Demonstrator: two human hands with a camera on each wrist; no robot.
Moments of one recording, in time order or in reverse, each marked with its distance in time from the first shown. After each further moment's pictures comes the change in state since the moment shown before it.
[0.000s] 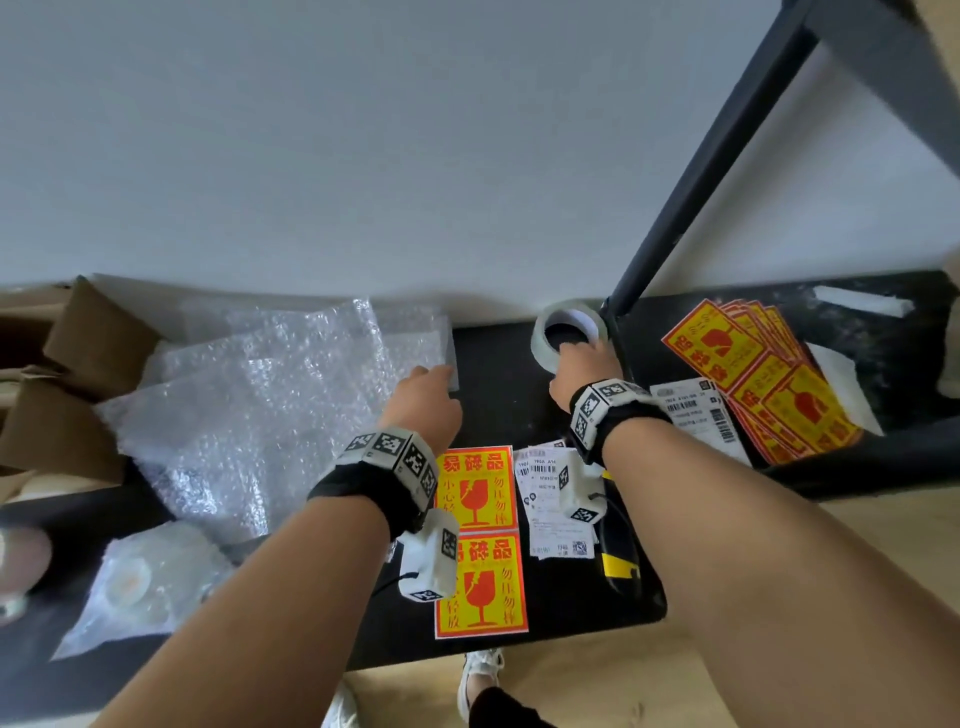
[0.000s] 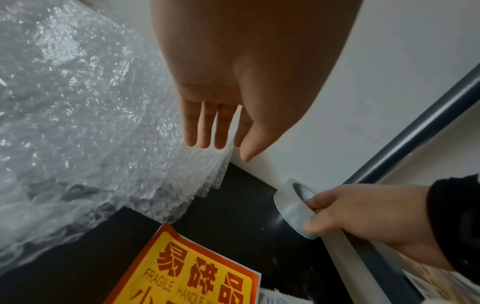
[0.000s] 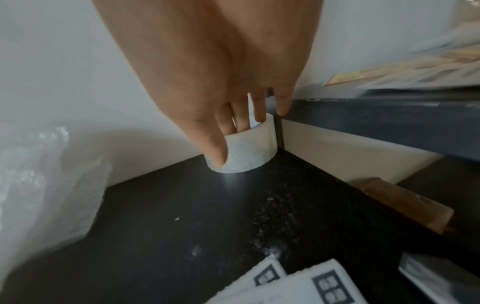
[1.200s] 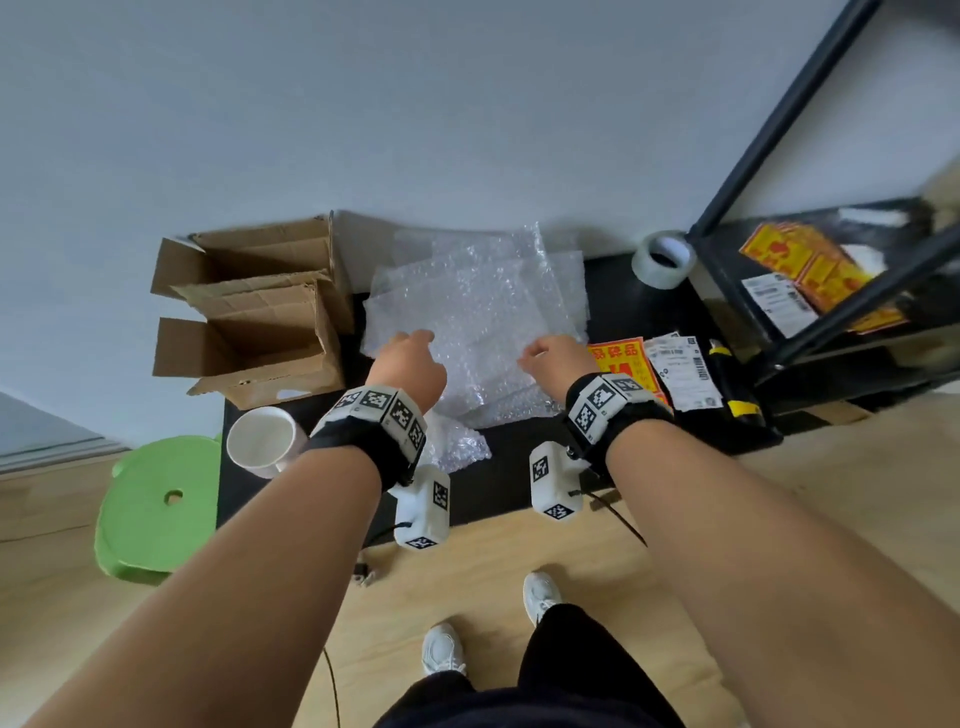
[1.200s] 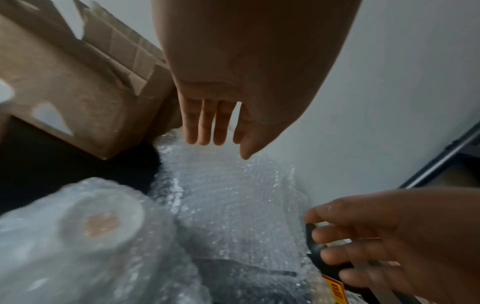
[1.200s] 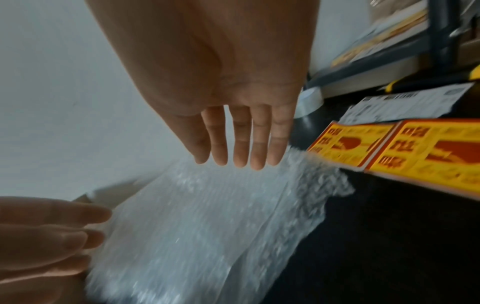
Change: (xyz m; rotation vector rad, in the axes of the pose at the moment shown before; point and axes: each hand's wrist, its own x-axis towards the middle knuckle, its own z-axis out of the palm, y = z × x) left_hand -0.123 -0.251 -0.123 0.036 0.079 0.109; right_hand -0.243 -0.237 0.048 0.541 0.005 -0.032
